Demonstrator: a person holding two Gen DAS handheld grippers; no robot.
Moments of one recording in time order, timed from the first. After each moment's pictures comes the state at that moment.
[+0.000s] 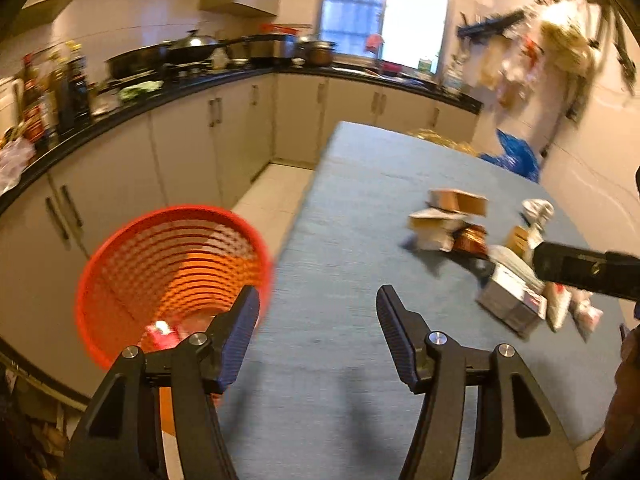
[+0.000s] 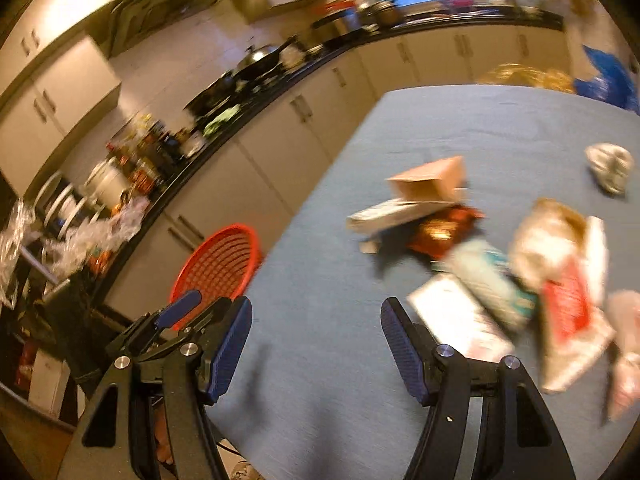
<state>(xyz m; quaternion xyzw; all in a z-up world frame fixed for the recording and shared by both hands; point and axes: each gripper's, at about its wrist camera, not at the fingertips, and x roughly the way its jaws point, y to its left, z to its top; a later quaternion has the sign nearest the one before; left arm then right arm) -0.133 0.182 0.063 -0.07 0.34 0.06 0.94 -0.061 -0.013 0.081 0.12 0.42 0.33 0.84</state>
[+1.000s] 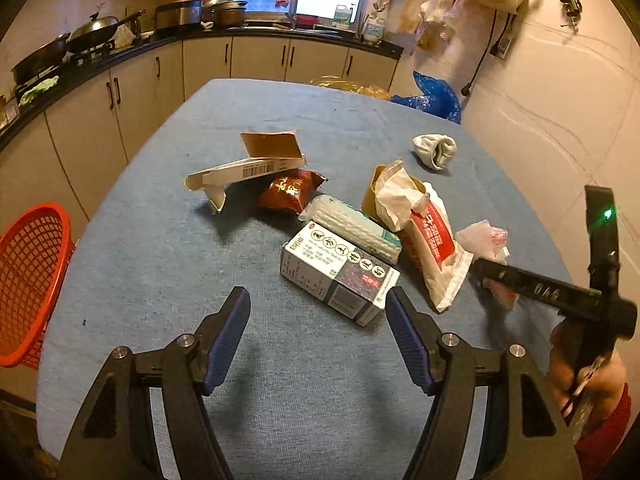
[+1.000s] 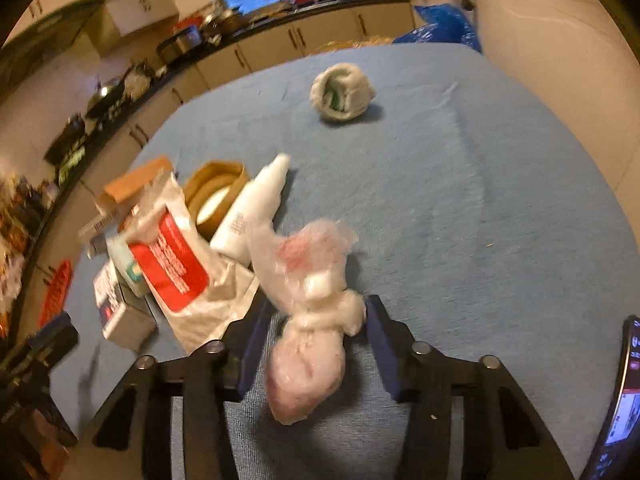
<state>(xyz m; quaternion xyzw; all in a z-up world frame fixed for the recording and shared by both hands) -0.091 0.040 0.050 -0.06 0.41 -0.07 0.91 -0.041 -0.197 0.007 0.11 0.47 0.09 0.87</state>
